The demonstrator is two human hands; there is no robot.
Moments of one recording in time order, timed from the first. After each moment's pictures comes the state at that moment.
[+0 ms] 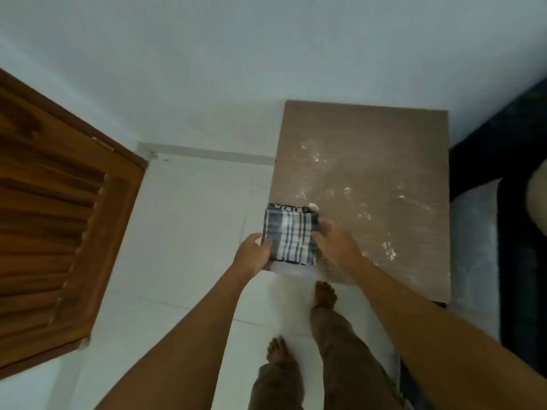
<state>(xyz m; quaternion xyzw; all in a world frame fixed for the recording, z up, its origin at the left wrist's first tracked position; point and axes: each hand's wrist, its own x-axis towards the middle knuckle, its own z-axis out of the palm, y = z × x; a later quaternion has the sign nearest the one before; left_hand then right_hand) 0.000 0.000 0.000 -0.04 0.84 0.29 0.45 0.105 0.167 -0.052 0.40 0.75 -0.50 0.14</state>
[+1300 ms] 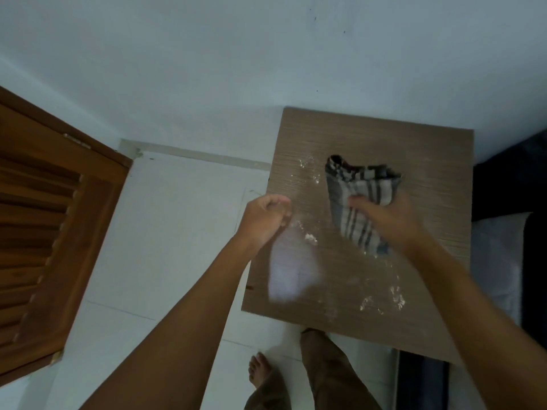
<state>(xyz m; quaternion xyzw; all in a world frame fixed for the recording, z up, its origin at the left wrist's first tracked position) -0.085 0.117 0.010 0.01 0.80 0.44 0.41 0.046 0.288 0.042 0.42 0.66 -0.63 0.00</state>
